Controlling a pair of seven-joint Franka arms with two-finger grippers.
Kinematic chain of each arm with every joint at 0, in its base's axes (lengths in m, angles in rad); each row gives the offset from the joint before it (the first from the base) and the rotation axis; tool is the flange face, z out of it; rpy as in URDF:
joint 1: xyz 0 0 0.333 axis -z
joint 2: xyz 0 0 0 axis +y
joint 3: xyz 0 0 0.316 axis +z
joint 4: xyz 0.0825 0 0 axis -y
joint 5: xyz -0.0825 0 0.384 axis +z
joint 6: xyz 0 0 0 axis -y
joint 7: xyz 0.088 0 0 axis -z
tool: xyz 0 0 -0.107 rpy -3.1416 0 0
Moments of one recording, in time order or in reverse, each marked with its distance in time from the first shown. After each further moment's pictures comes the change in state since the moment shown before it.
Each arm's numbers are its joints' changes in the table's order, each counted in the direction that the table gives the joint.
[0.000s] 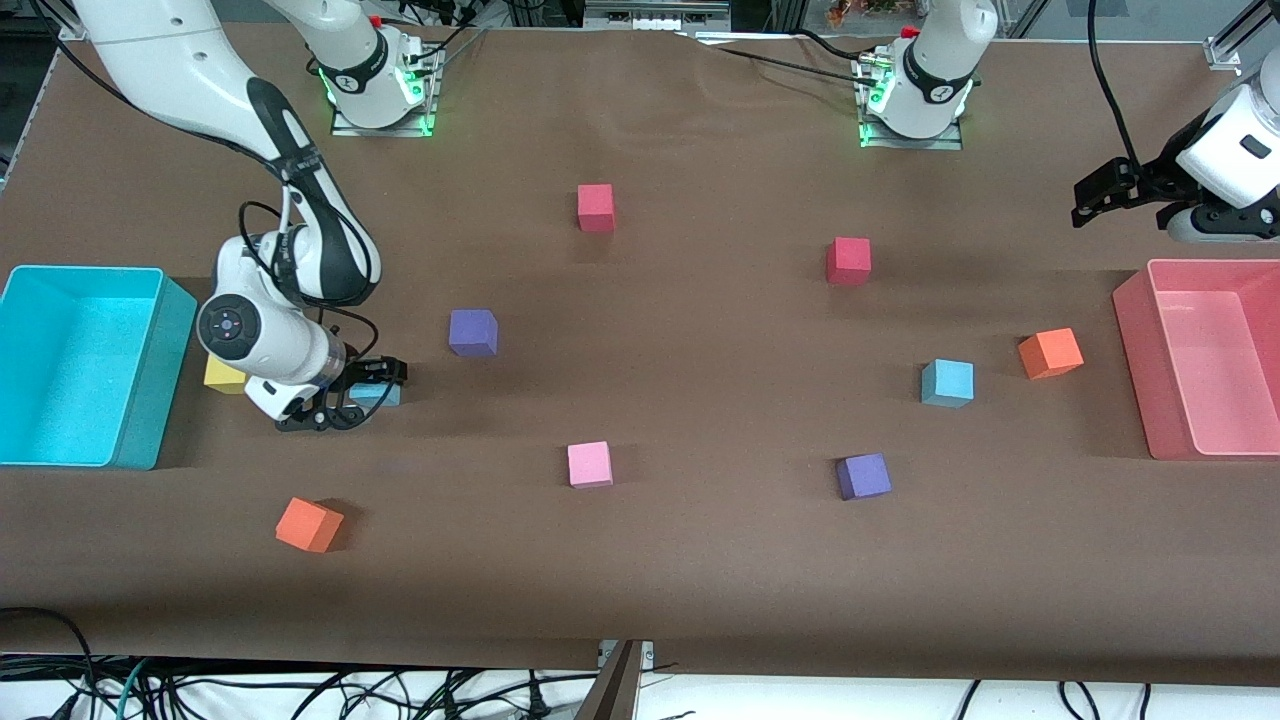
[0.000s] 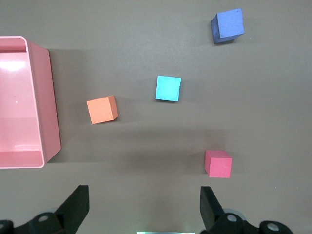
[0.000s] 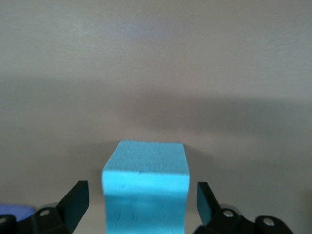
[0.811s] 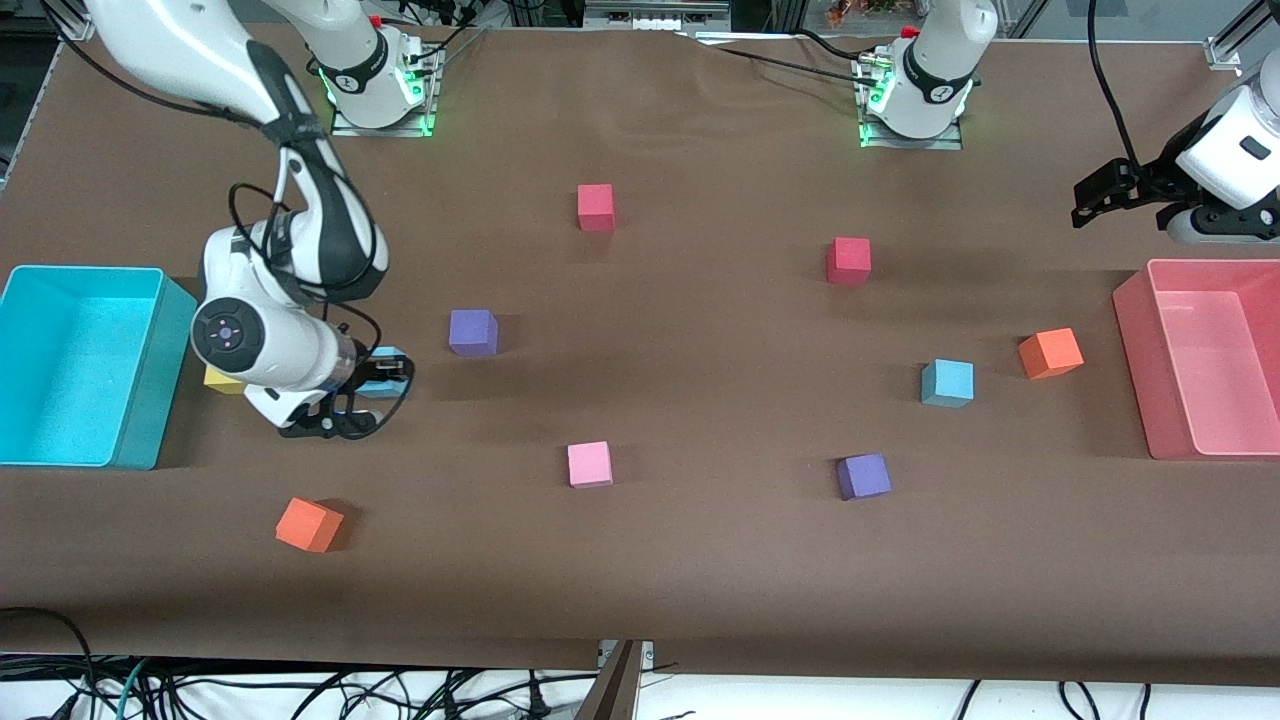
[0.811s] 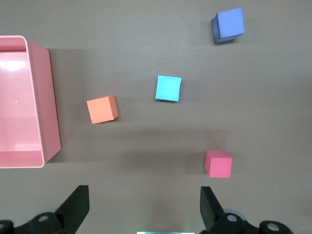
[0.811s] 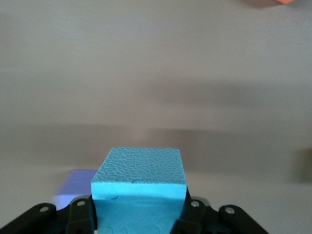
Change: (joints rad) left arm -0.001 0.002 0.001 0.000 0.000 0.000 0.000; right arm -0.134 -0.045 0.007 0.301 0.007 -0.435 0.224
